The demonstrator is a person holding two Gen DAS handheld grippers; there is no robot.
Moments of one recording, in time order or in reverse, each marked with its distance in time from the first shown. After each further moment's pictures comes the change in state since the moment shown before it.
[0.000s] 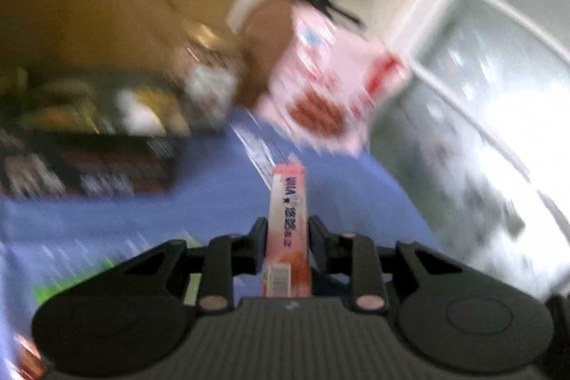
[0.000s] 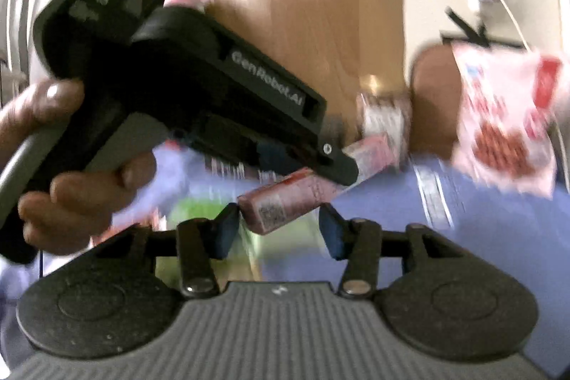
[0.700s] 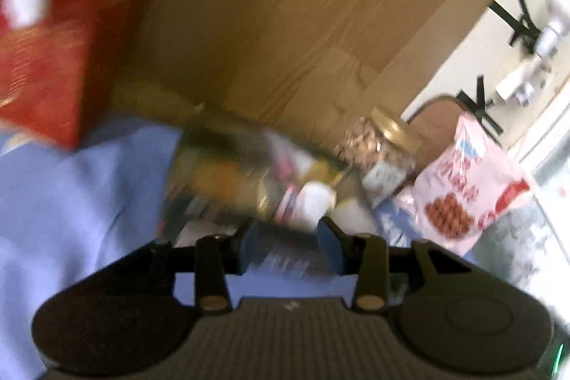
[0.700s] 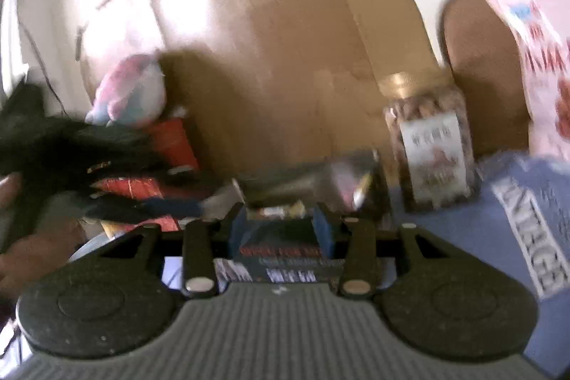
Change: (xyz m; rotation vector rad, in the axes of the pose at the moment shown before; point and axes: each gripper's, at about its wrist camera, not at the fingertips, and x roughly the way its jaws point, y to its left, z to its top) left arm -0.038 0.104 0.032 -0.268 -0.122 0.307; right arm 0.122 -0.064 0.023 0.394 0.007 0.208
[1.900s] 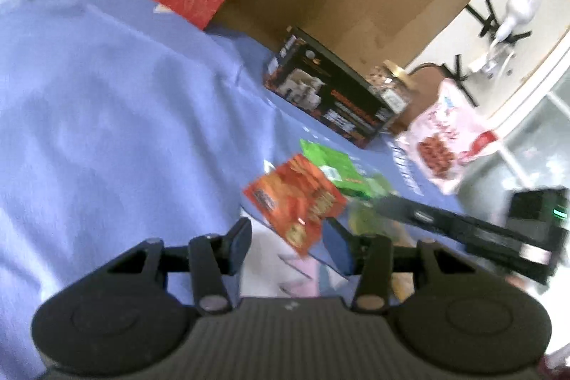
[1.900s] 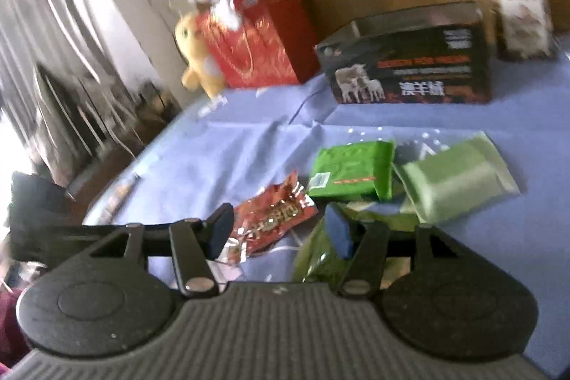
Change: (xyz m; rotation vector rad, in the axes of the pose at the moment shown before) left arm -0.136 0.107 -0.171 -0.123 -0.009 -0.110; right arm -0.034 0.083 -0.071 -0.080 0.435 0.148
